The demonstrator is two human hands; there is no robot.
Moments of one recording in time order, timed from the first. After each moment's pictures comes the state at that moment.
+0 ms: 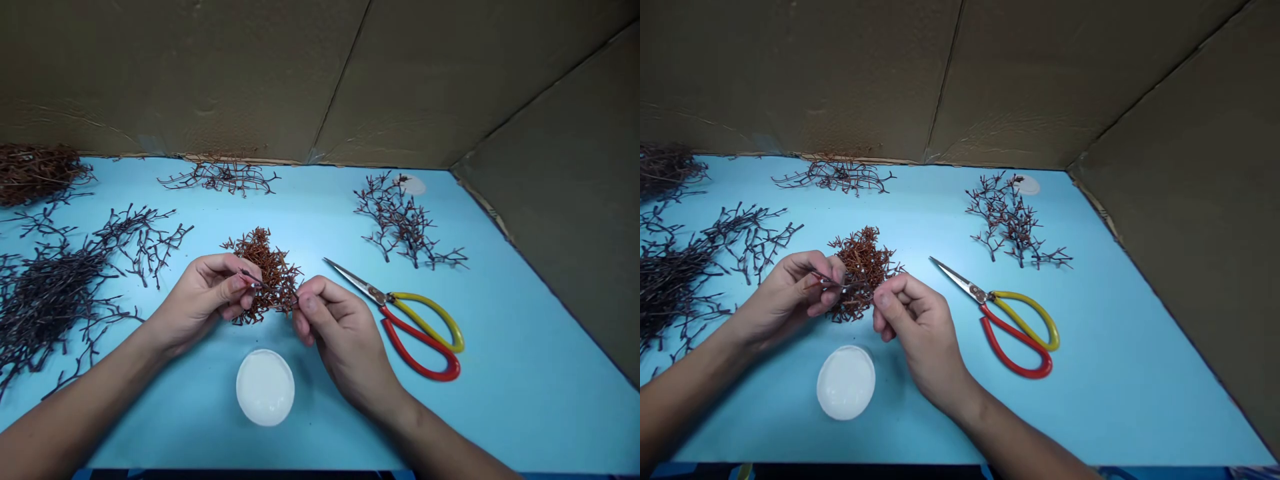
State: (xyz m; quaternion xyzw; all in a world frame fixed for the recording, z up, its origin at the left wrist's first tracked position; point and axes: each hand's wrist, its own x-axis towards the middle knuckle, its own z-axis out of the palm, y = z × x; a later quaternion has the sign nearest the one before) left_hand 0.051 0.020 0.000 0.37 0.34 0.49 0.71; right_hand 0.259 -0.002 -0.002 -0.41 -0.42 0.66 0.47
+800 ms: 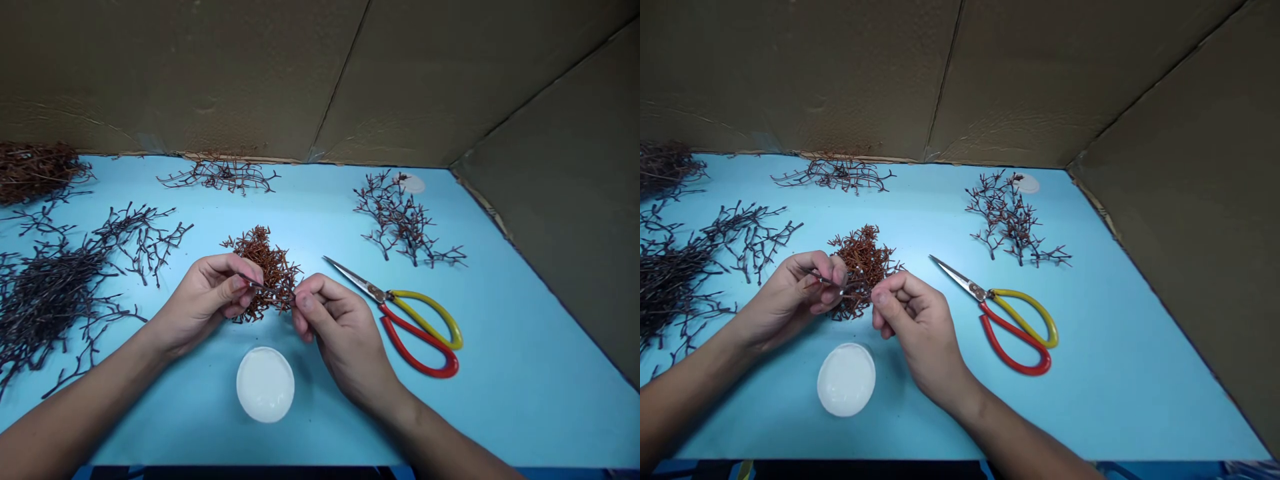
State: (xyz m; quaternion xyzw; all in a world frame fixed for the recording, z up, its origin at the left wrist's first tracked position) left_hand 0.052 0.018 -0.004 0.35 0.32 0.49 0.73; right_hand 0.259 -0.002 -0.001 -0.41 -0.44 0.65 0.46
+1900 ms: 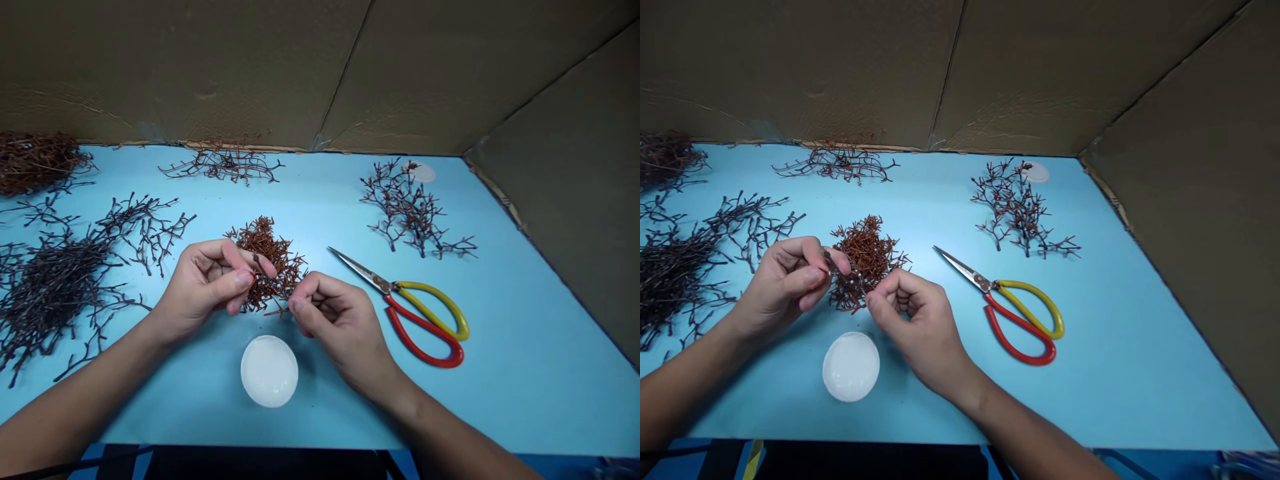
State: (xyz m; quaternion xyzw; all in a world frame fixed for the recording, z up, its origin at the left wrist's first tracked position) left_hand 0.045 0.016 -0.003 0.44 0.29 0.52 0.67; right_hand 0.260 -0.002 0.003 -0.43 -0.56 0.57 0.41
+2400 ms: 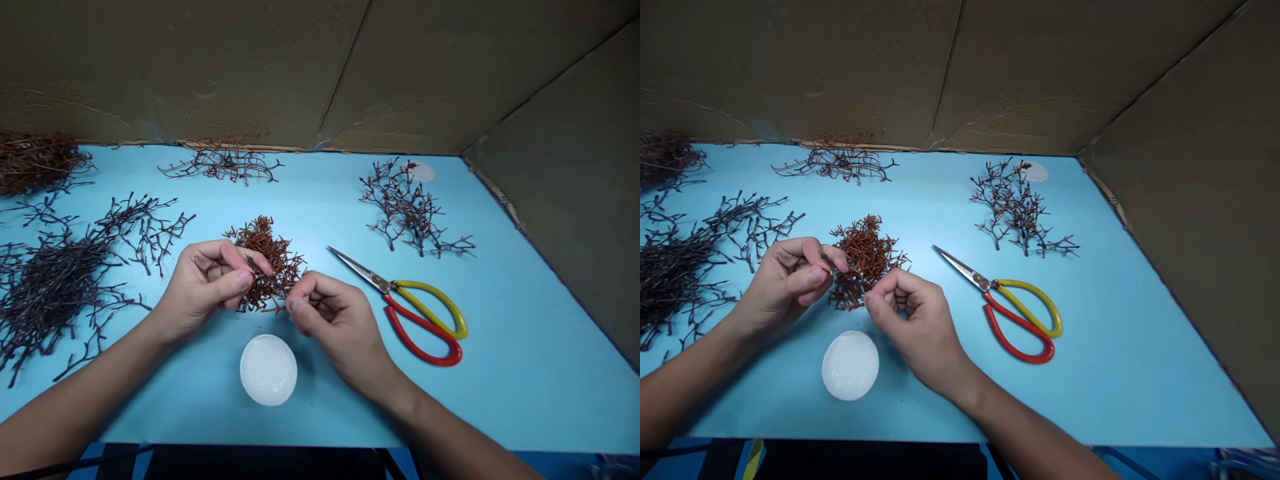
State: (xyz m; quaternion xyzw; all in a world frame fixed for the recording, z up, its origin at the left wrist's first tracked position) left_hand 0.045 0.016 -0.005 0.43 0.32 0.52 0.67; right_hand 0.260 -0.002 0.002 -0.43 -0.55 0.58 0.41
